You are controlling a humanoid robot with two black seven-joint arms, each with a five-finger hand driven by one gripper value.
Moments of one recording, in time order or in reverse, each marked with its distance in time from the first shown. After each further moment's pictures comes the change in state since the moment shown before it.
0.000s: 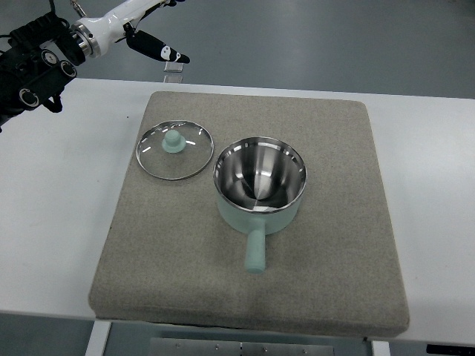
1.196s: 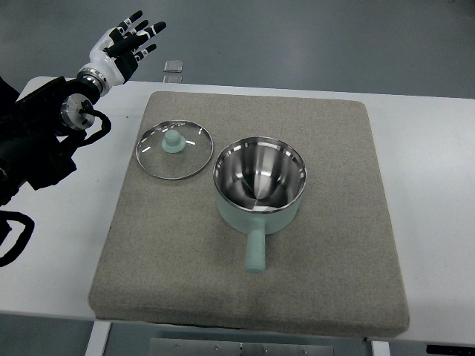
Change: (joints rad) left arm 0.180 -0.168 -0.354 0.169 -0.969 -0.217 0.424; right arm 0.000 0.000 0.000 0.000 0.000 0.000 0.000
